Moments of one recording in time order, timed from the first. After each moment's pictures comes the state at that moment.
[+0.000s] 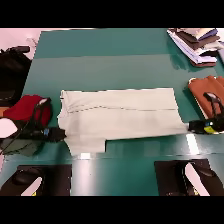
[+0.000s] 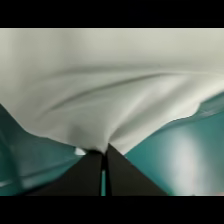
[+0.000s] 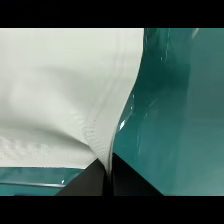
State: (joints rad) left arm -0.25 -0.65 0.64 1.23 -1.28 -1.70; right arm -0.40 -0.74 0.68 -1.40 1.43 1.30
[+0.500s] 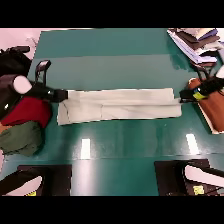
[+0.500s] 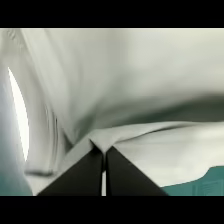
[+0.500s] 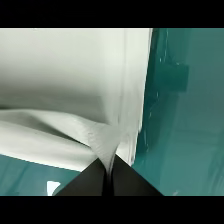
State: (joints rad) left arm -0.18 -1.19 1.09 1.41 -1.00 -1.66; right arm -0.21 -1.32 1.18 -1.41 1.34 1.37
